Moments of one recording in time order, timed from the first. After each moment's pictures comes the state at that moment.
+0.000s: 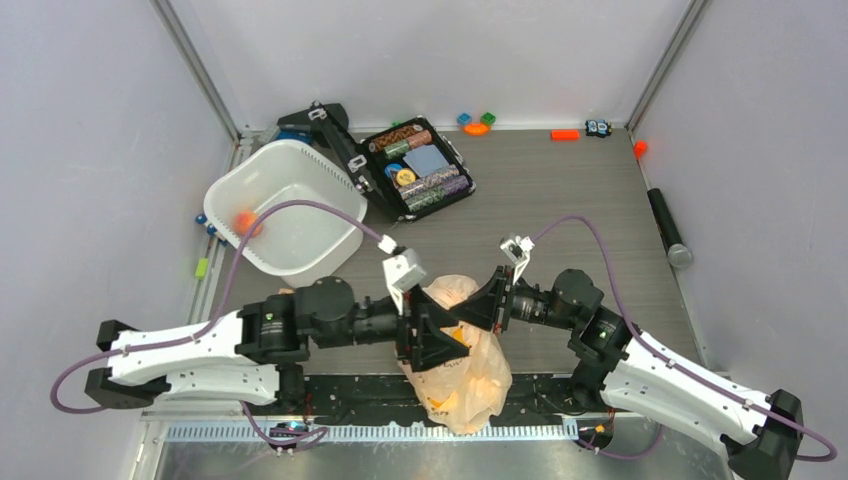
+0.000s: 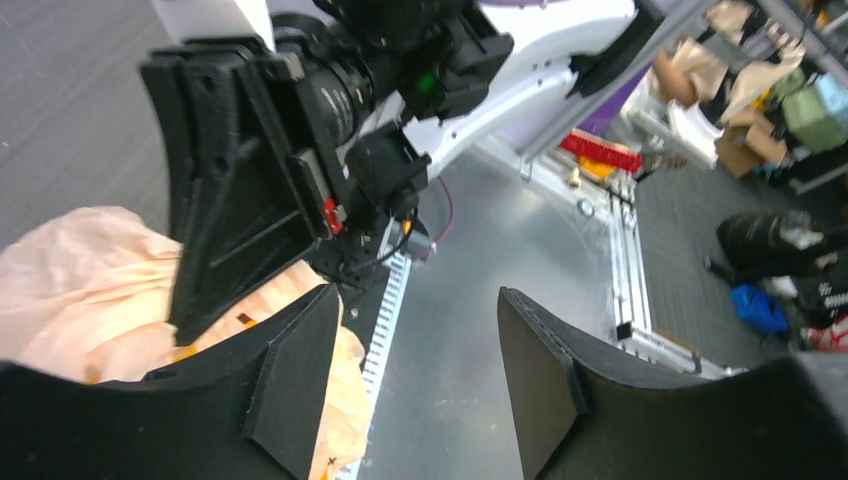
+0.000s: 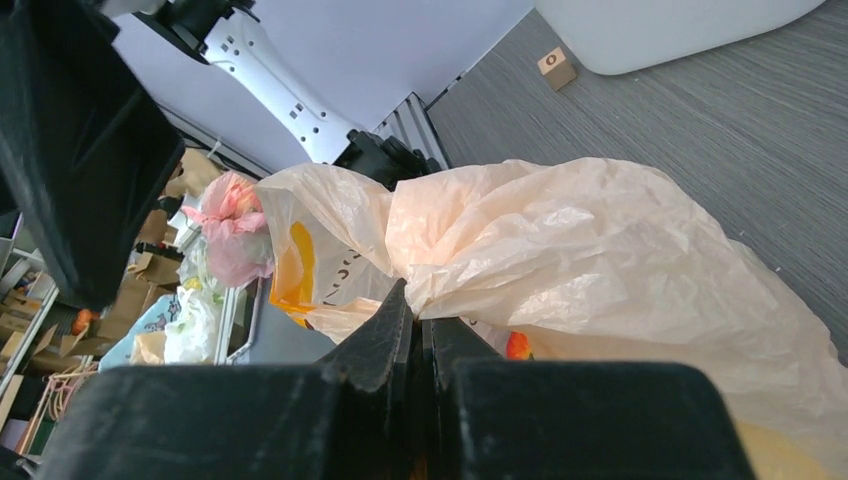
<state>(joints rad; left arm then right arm) -1.40 0.83 0.97 -0.20 -0.01 -0.51 0.88 0.63 0.44 0.18 -0.43 0.71</state>
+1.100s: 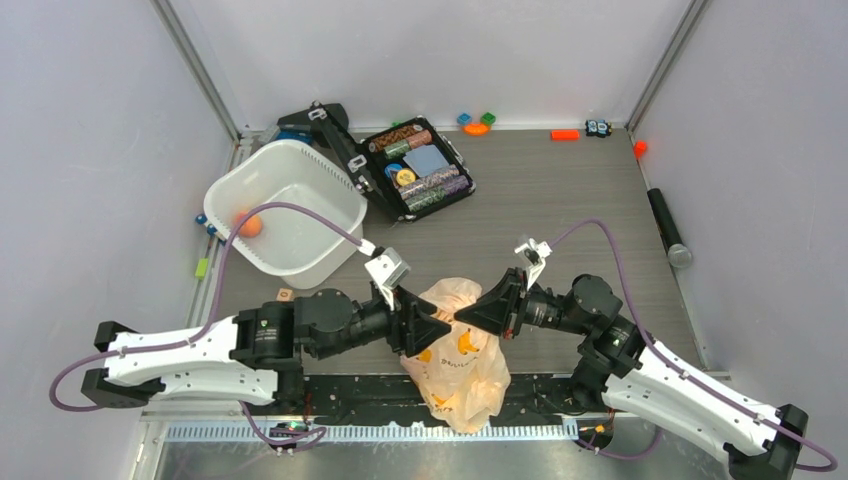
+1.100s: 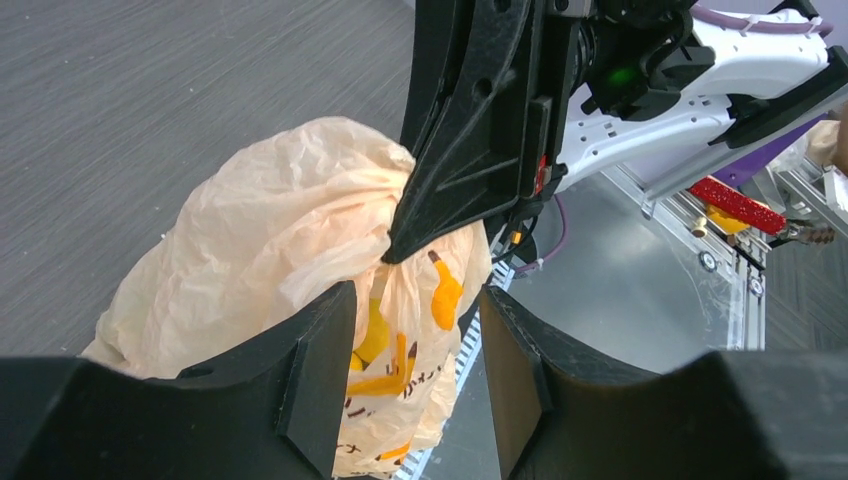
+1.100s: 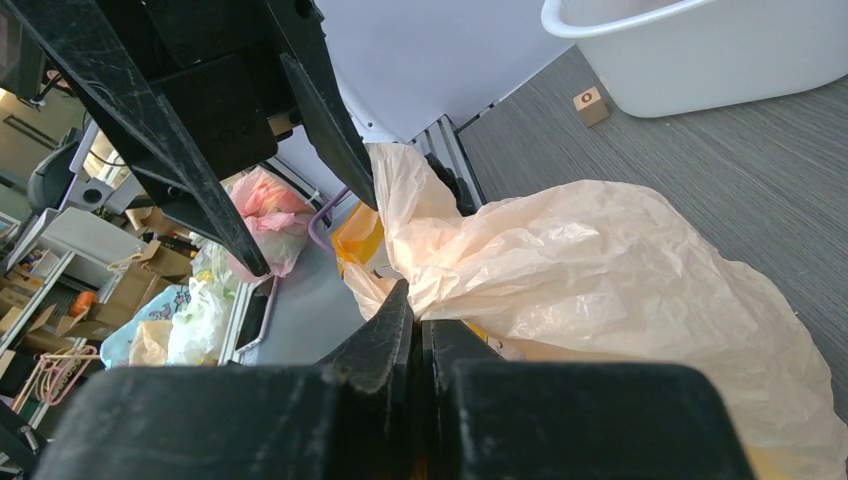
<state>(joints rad) -1.46 0.79 0.89 -0.29 -0.31 -0.52 0.88 0.53 0.44 0.17 -0.46 0.68</state>
